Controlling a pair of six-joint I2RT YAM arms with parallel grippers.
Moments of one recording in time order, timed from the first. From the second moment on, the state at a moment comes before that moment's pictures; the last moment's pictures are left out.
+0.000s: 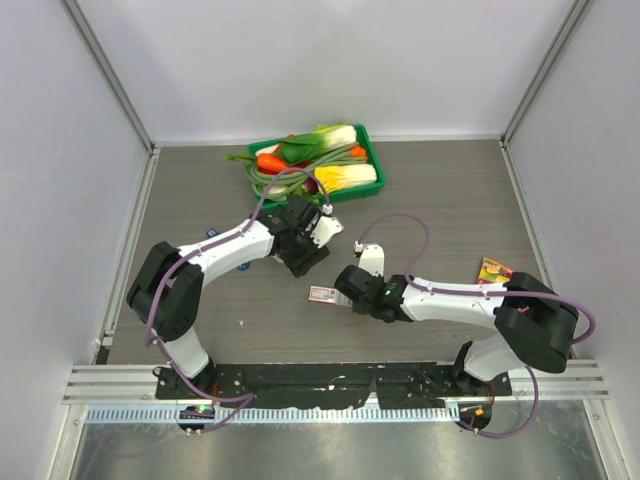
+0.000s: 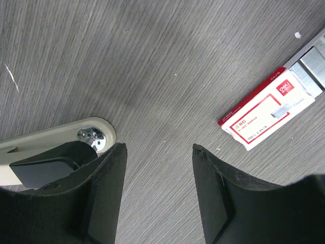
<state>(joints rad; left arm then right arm) -0.68 1.71 1.19 -0.61 0.07 0.31 1.04 1.45 0.72 -0.36 0.47 0.85</state>
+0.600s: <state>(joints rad) -0.68 1.71 1.19 -0.61 0.09 0.31 1.04 1.45 0.72 -0.38 0.49 0.85</state>
